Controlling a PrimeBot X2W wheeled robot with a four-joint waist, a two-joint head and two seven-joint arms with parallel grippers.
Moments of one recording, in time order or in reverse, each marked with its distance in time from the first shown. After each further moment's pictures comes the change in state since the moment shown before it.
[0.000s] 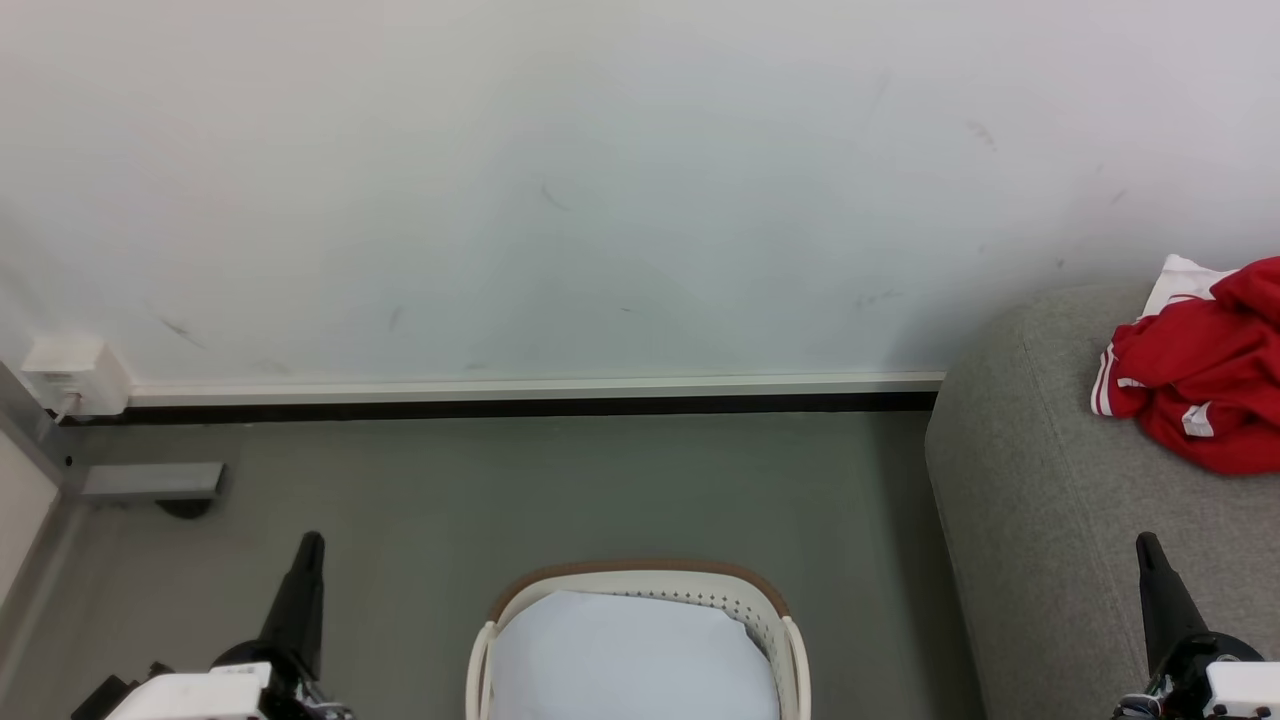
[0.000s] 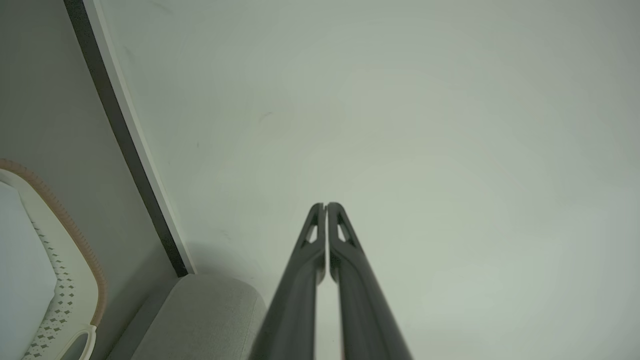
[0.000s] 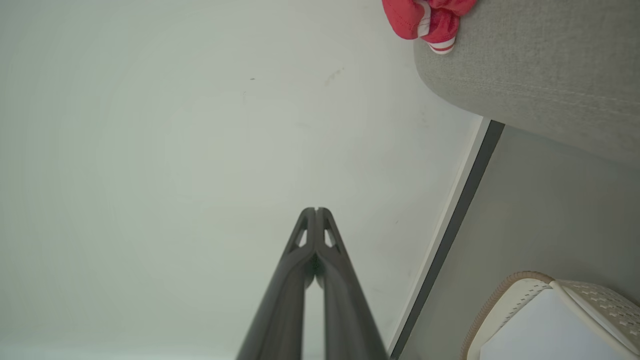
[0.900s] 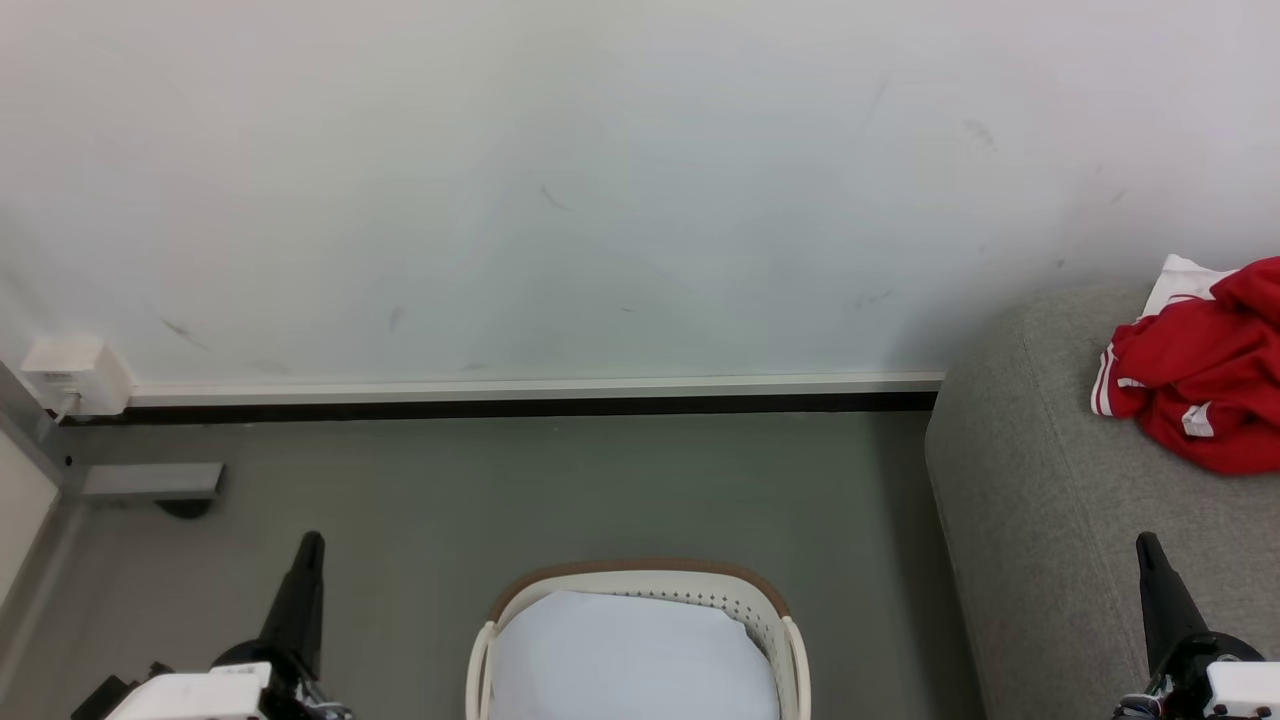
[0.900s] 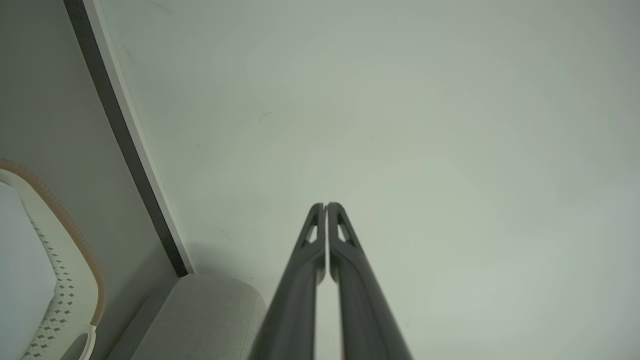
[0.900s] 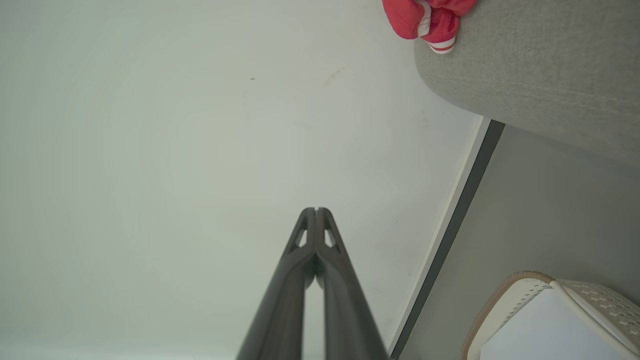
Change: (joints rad) left arm 0.000 0.000 0.000 0.000 0.000 0.000 0.000; right arm 0.000 0.001 -0.002 0.000 0.000 0.000 0.003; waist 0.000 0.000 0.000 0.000
